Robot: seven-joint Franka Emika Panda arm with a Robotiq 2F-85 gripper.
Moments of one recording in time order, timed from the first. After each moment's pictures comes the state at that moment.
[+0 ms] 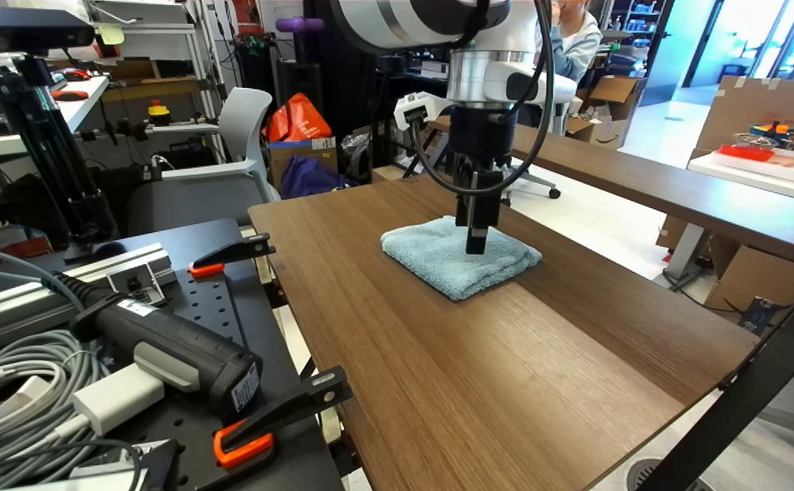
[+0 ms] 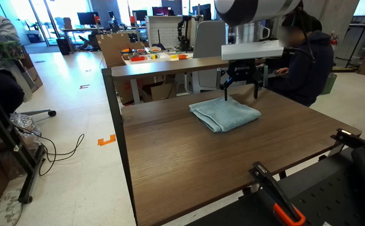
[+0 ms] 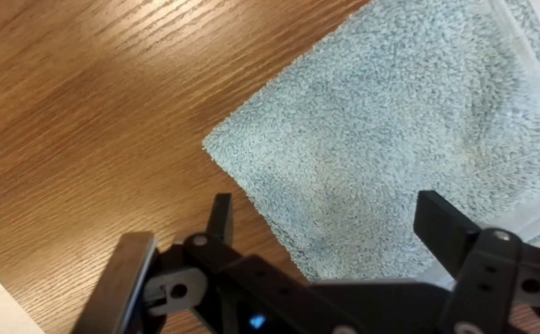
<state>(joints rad) 0.18 0.59 -0.15 -1.98 -0.05 2.50 0.58</state>
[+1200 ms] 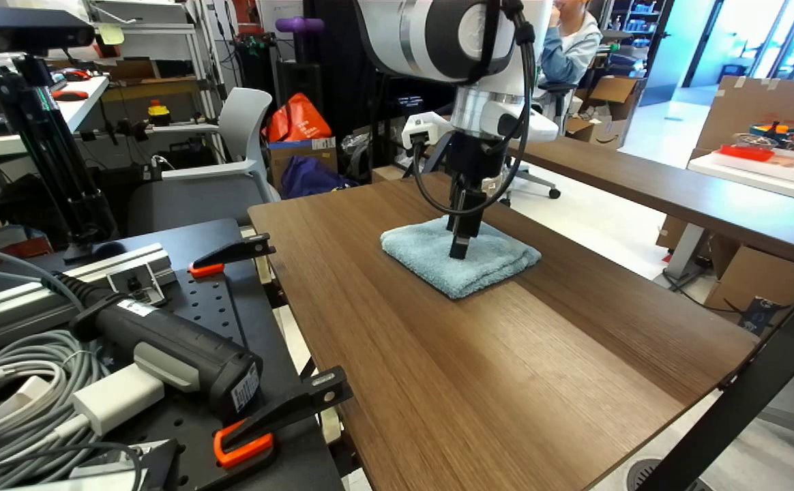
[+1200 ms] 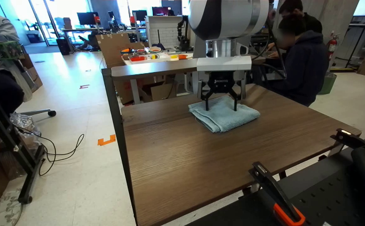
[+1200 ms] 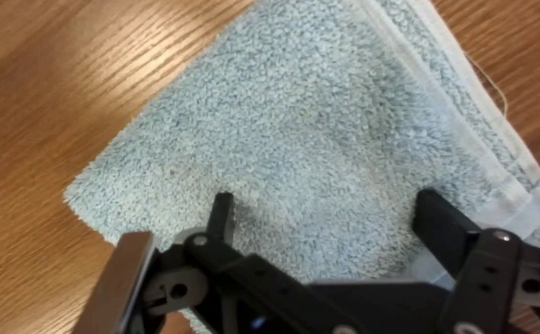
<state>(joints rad) 0.18 0.78 -0.09 -1.75 0.08 2.38 0.61</state>
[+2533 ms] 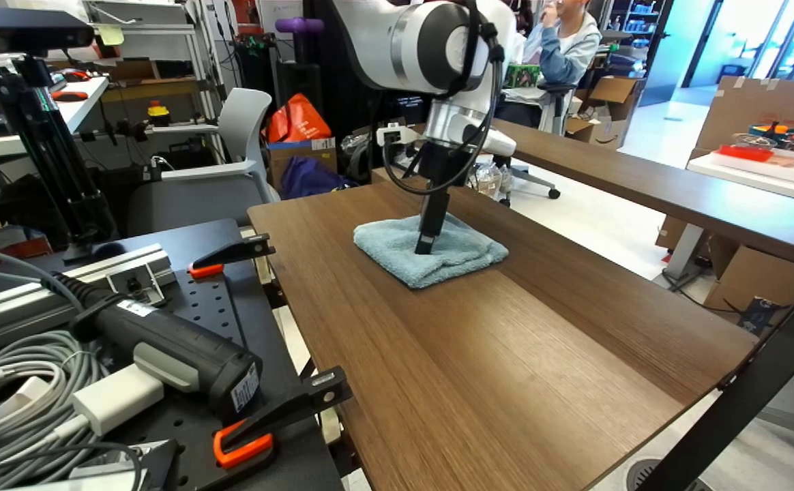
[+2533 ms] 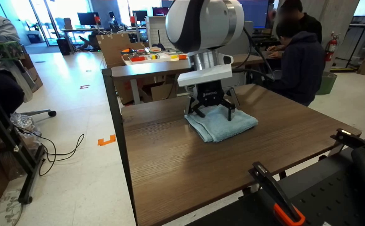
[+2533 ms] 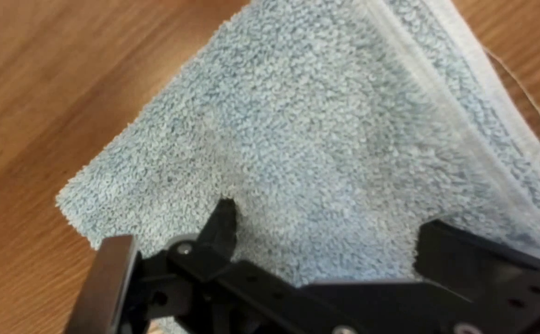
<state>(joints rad) 0.26 0.87 -0.08 -1.63 0.00 2.17 0.78</state>
